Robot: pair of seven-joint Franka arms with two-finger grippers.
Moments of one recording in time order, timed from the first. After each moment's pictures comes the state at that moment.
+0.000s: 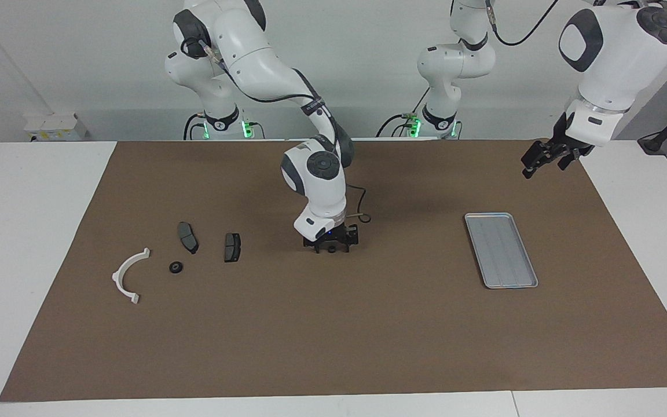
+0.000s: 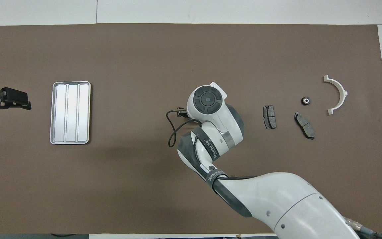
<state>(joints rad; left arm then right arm) 0.00 -0.04 0.00 -1.73 0.01 1.68 -0.16 0.55 0.56 0.02 -1.70 0.01 2.34 0.59</state>
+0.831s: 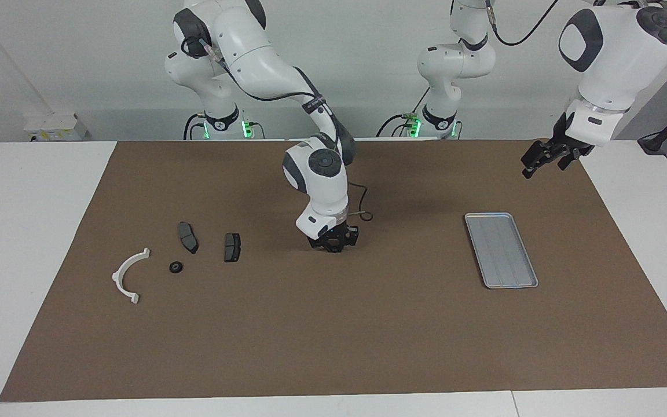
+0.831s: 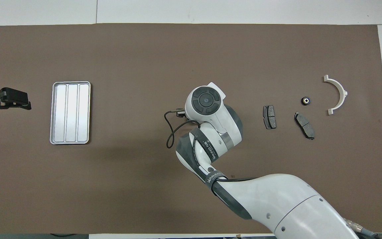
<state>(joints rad) 0.00 -0.04 0.00 -1.73 0.01 1.68 -0.16 0.55 0.55 0.03 -1.70 0.01 2.33 0.58</state>
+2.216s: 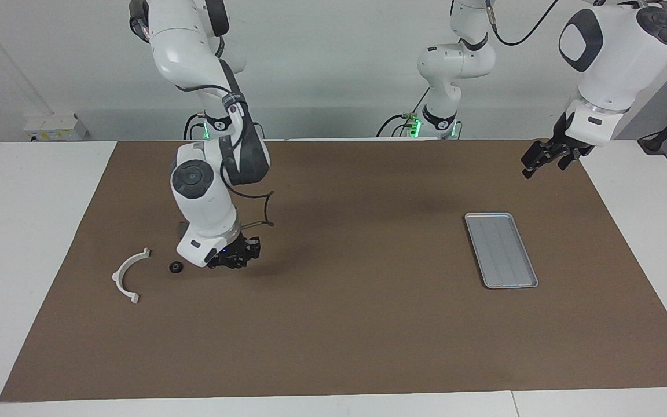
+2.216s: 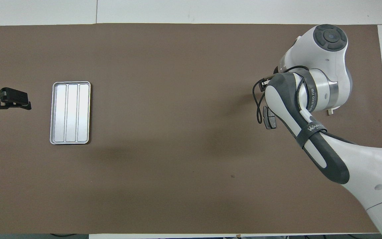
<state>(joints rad) 0.00 -0.04 0.00 -1.73 0.01 1.68 -0.16 0.13 0.45 0.01 -1.63 0.01 2.05 -0.11</state>
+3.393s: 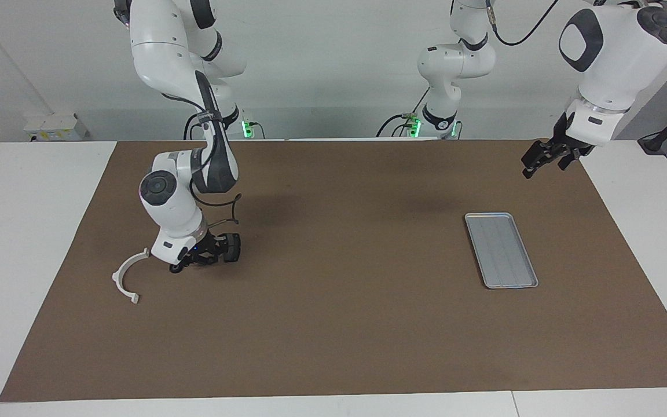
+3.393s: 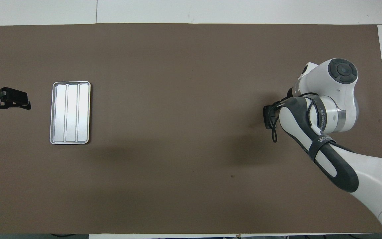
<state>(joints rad) 0.00 -0.04 0.00 -1.73 0.01 1.68 -0.16 0.06 0.37 0.01 -1.95 0.01 2.27 -0.27</state>
